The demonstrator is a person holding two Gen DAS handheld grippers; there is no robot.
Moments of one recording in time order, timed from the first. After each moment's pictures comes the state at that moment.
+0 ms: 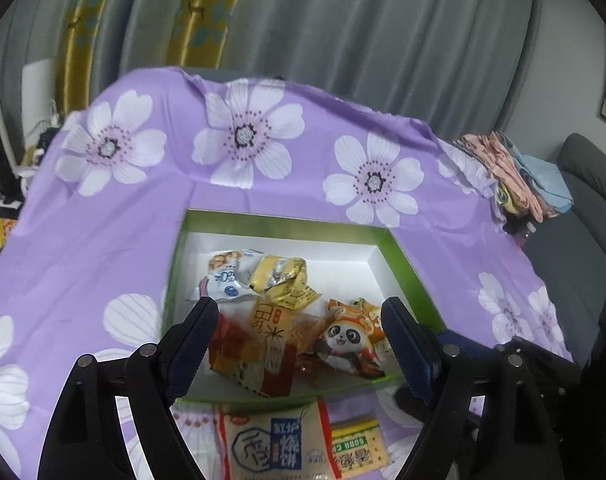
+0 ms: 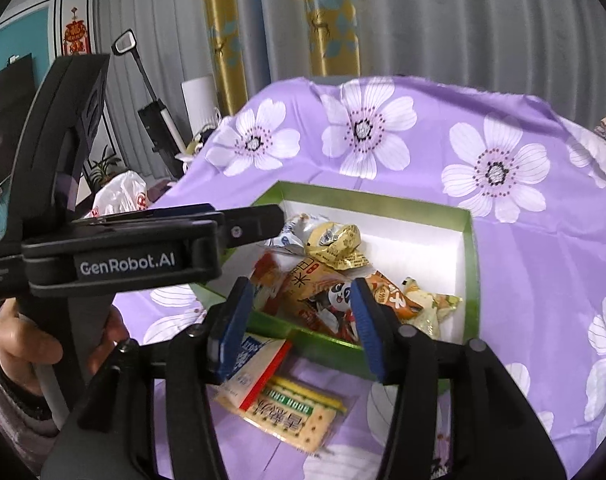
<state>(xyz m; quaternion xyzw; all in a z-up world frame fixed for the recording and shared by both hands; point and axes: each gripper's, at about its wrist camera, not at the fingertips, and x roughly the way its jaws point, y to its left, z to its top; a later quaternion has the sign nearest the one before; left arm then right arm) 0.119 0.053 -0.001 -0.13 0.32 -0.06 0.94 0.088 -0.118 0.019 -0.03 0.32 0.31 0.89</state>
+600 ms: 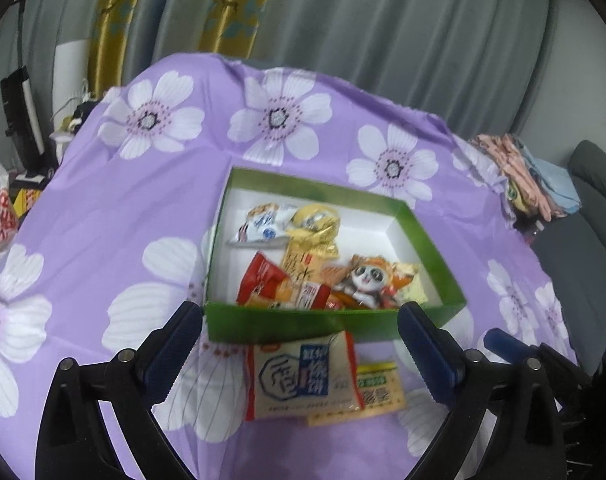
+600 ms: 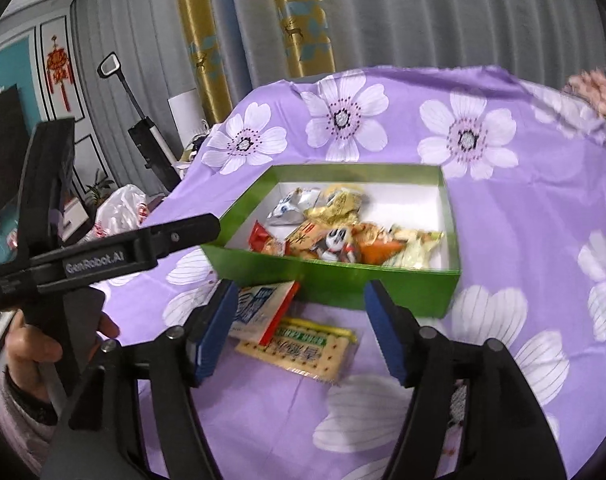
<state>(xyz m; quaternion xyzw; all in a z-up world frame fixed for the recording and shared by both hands) 0.061 0.066 -0.025 -0.15 0.34 -0.02 0.93 0.045 -0.148 -0.002 0.03 0.35 0.29 0.89</state>
